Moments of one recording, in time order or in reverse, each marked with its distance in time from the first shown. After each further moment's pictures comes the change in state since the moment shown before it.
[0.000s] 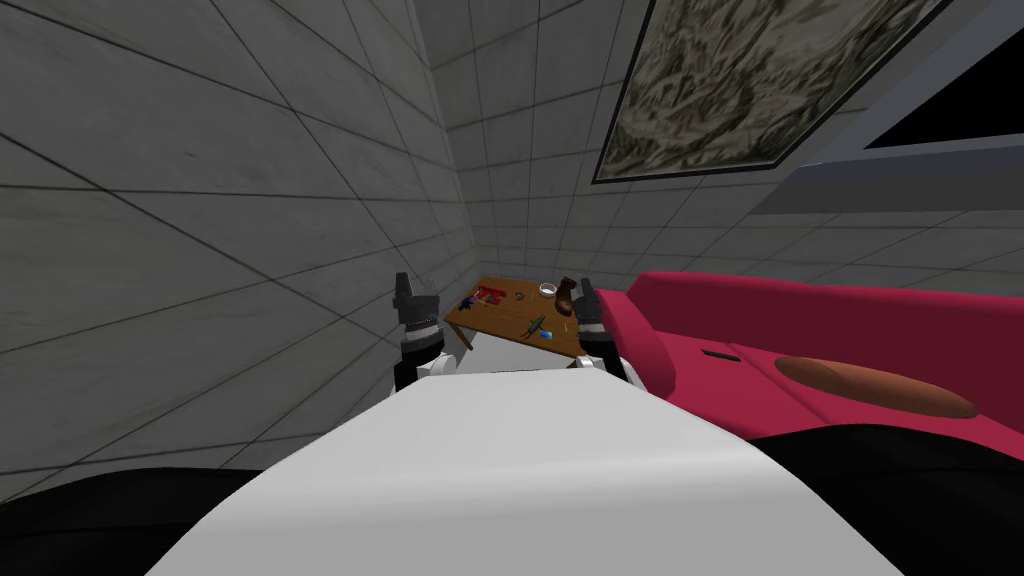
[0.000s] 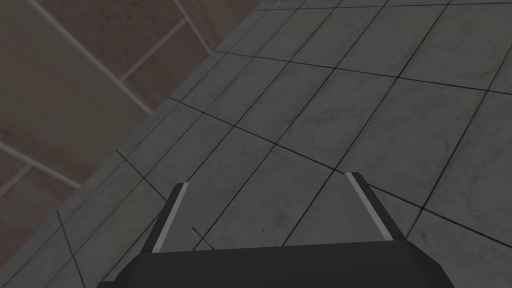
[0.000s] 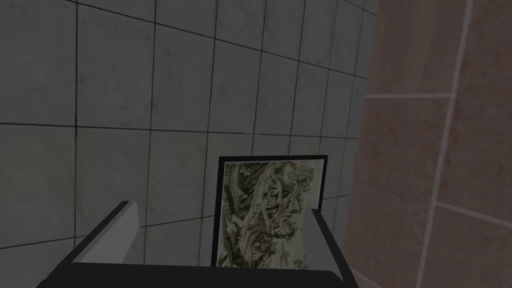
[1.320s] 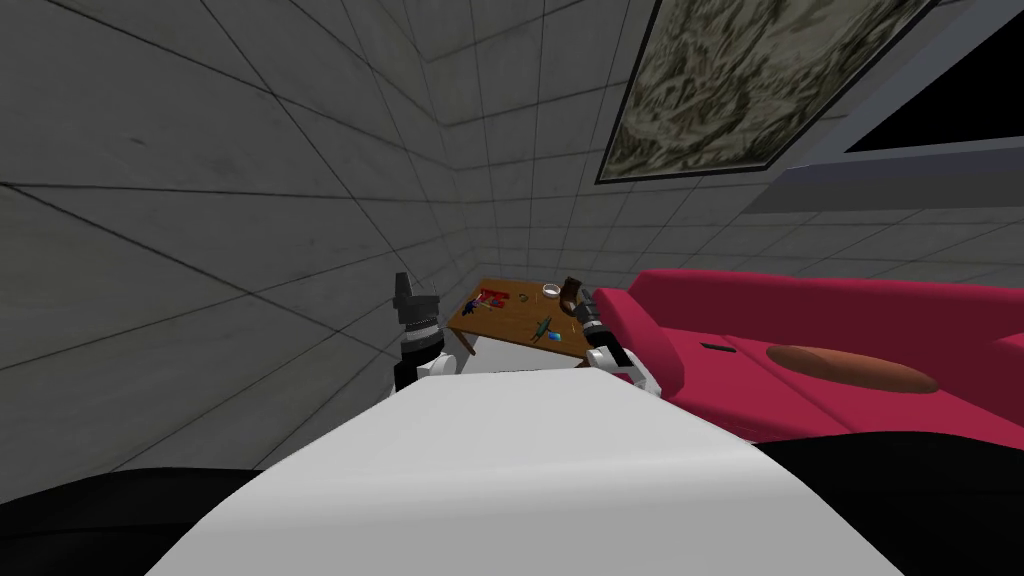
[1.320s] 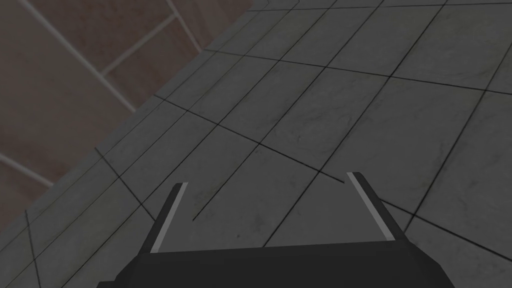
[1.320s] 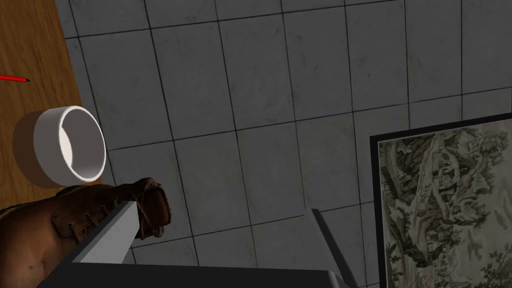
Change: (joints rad) left arm 0.000 0.000 0.000 0.000 0.000 0.000 0.000; right arm -0.143 -0.218 -0.084 0.285 -0.212 0.245 -0.354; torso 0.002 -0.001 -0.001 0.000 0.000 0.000
